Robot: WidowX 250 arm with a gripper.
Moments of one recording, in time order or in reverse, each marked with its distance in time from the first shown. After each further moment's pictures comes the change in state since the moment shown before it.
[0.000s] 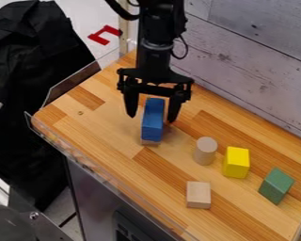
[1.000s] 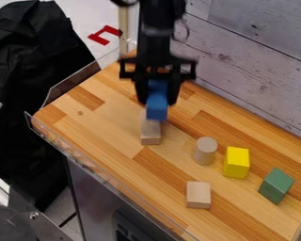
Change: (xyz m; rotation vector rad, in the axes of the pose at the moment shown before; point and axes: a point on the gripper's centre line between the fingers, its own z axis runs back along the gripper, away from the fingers) arm 0.000 -0.012 0.038 -0.078 -0.113 0.146
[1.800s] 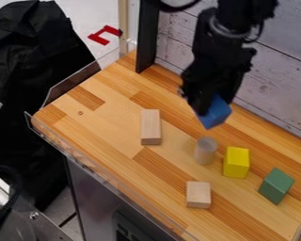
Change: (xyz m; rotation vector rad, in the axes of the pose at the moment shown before) arm -0.050 -0.069 0.019 0.003 -0.163 0.574
